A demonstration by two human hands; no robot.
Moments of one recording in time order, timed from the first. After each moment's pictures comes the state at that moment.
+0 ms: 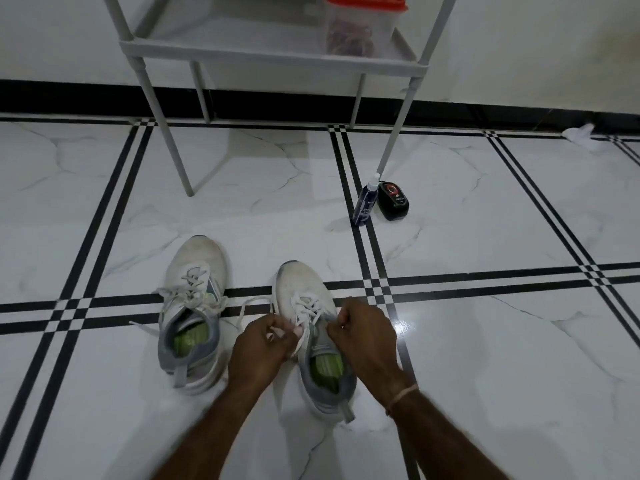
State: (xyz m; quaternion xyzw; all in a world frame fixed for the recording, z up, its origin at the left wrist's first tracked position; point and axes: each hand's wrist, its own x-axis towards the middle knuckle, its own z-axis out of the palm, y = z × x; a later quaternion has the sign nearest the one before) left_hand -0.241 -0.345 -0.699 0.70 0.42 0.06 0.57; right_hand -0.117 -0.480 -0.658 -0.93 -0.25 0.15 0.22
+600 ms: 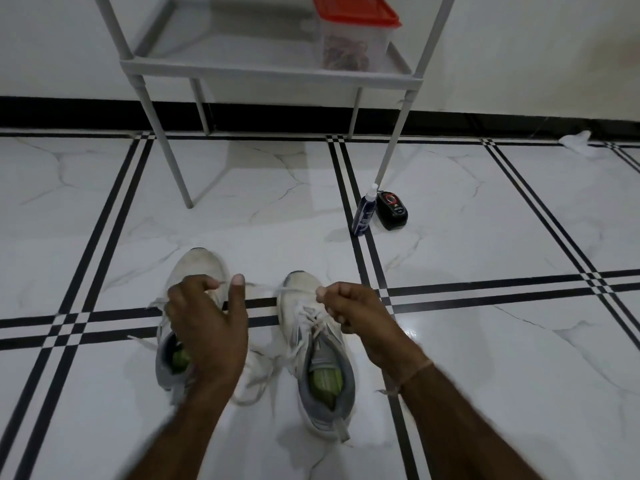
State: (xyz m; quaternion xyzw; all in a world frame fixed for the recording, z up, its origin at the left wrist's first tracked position) left_hand -0.231 -0.303 -0.648 0.75 0.50 0.33 0.29; right_hand -0.081 -0.458 -0.631 -0.67 -0.15 0.42 0.59
